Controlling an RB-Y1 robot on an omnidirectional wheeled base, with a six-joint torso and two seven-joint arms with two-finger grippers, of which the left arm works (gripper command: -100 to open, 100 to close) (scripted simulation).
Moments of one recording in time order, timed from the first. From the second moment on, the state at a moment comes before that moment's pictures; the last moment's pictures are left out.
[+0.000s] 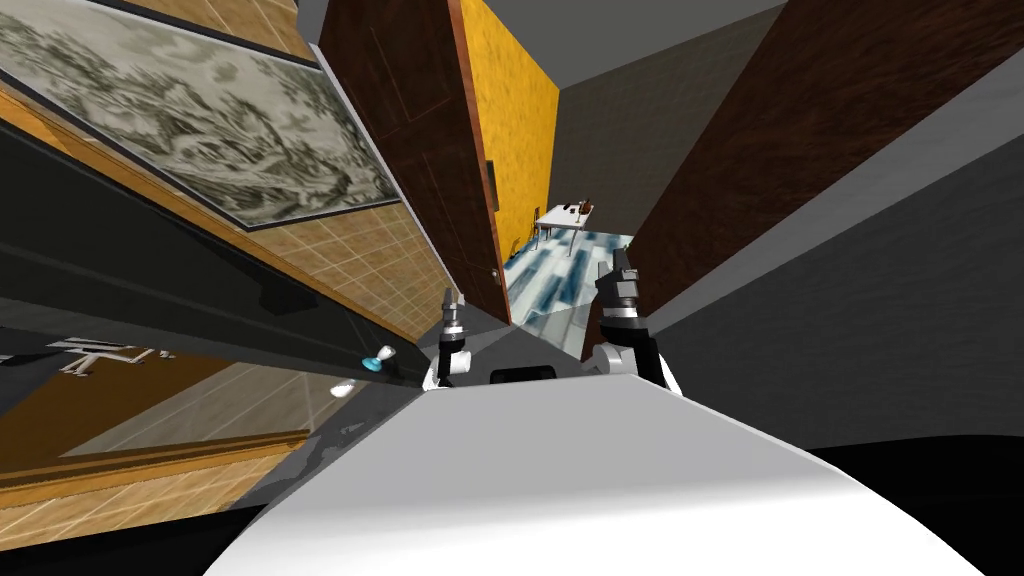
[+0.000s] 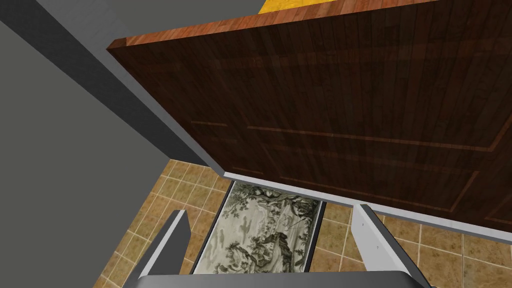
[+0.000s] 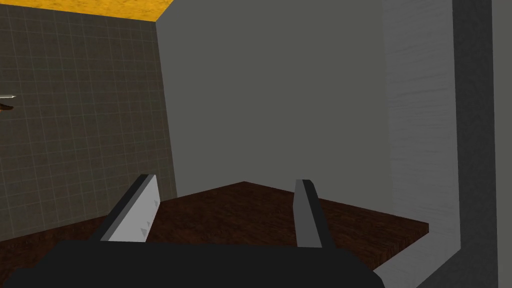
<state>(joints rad) 0.22 0.07 -0.02 -1.60 -0.04 -0.69 0.09</state>
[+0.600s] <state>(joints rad) 0.17 0.08 -0.03 -1.48 -0.06 -0.70 0.10</state>
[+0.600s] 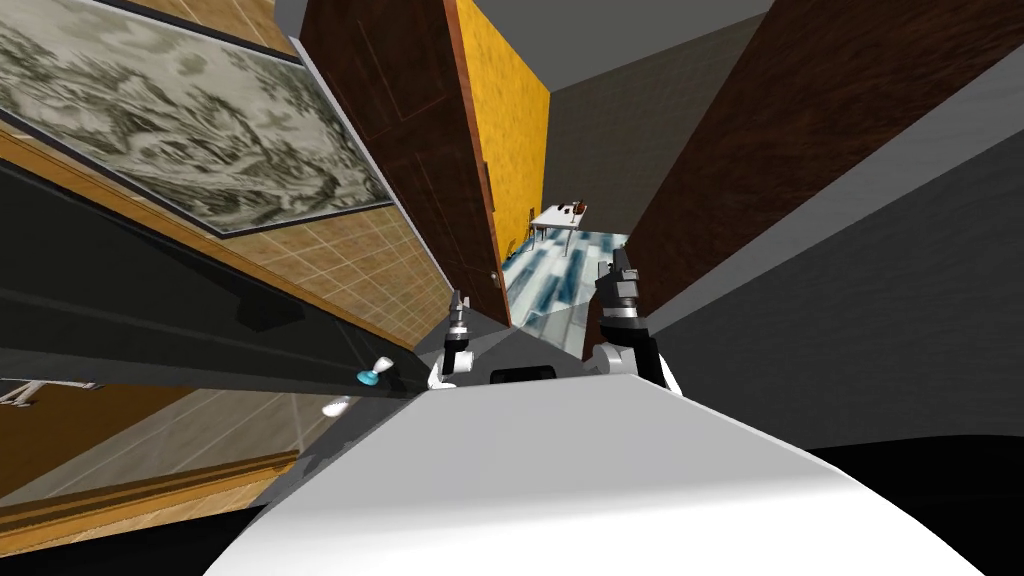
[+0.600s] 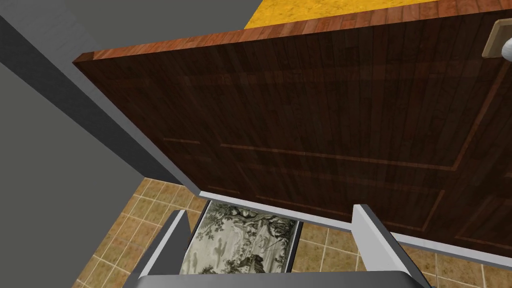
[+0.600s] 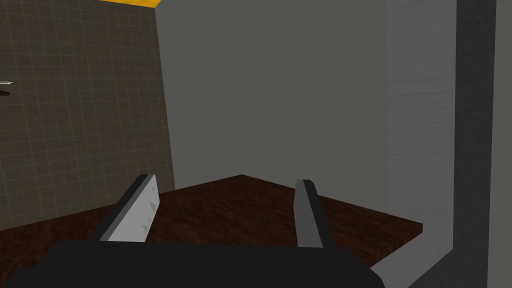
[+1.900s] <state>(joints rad) 0.03 0.07 -0.06 -1.11 -0.10 -0.75 0.12</state>
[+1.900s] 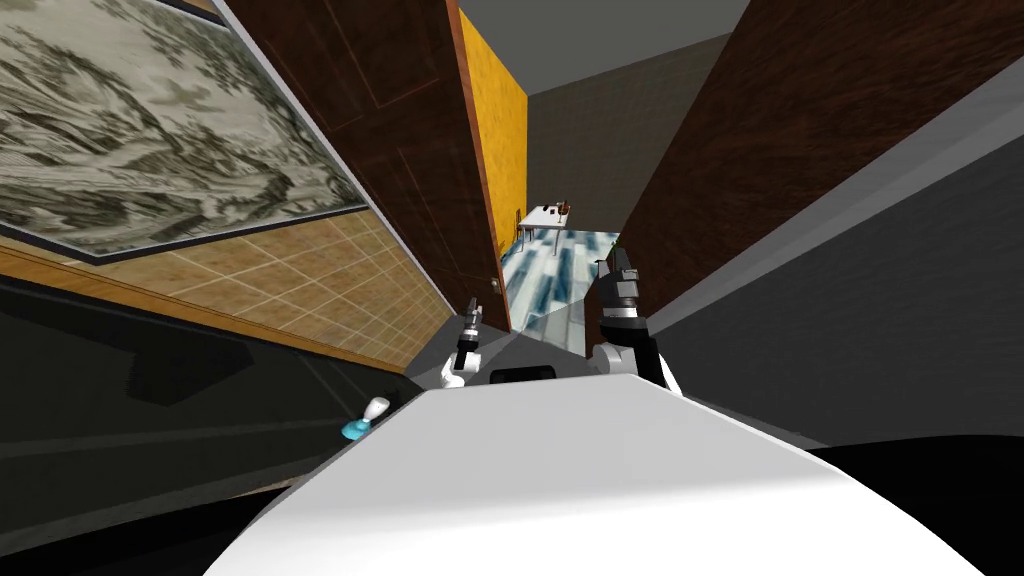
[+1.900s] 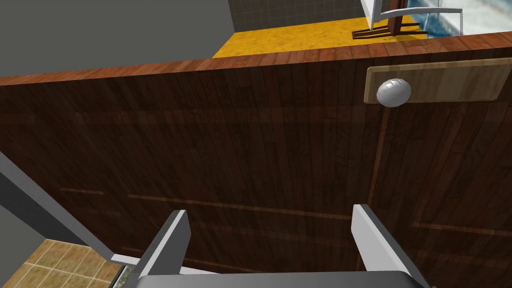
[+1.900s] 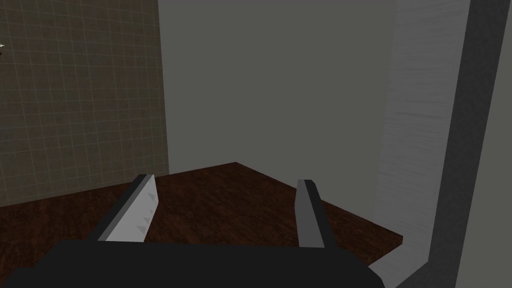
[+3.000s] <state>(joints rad) -0.08 0.06 -0.08 -0.85 -0.13 -0.78 0.14</state>
